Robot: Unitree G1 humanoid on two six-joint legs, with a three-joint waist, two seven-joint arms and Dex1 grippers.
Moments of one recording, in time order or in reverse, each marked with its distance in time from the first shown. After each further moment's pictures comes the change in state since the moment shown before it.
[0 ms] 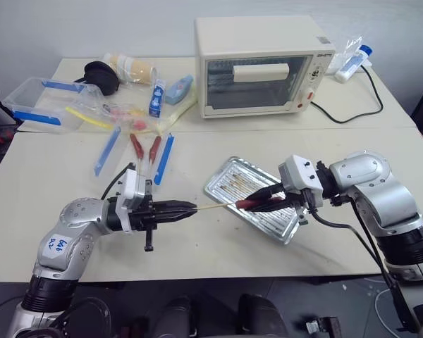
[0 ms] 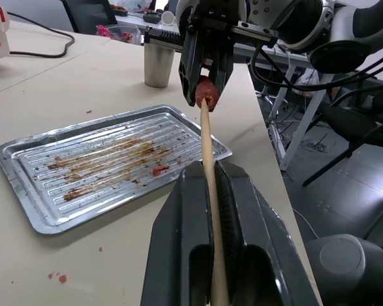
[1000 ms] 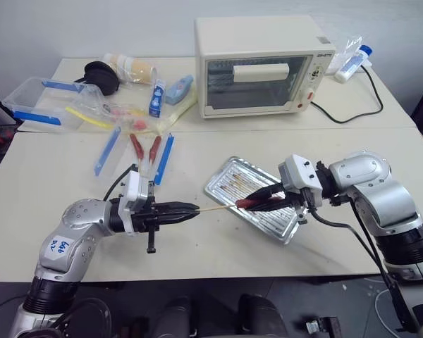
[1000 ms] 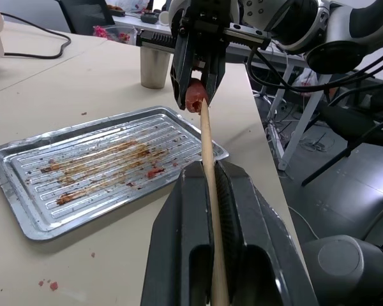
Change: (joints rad) left arm 0.008 -0.008 -0.007 -0.015 0.007 0.000 0.010; right arm 0.000 0.005 0.000 0.015 -0.002 -0.003 -0.002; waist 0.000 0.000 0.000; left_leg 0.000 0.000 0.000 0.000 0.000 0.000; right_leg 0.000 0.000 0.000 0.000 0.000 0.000
